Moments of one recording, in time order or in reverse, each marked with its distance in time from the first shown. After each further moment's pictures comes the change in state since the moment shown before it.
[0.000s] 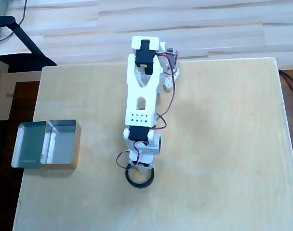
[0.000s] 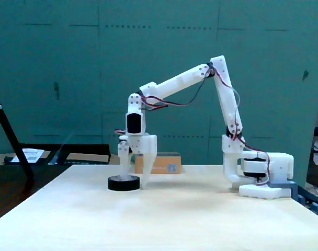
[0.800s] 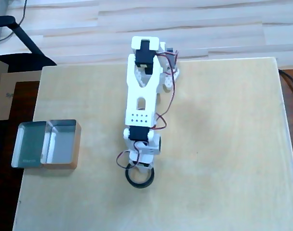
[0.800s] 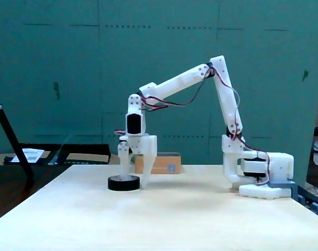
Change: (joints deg) arm 0.0 -0.2 0.1 -0.3 0.0
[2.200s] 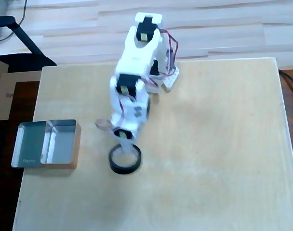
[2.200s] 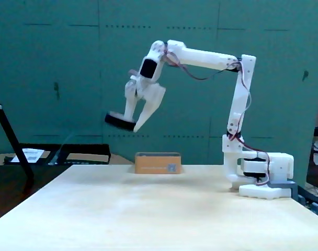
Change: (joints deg) arm 7.0 29.3 -9.8 13.5 0.2
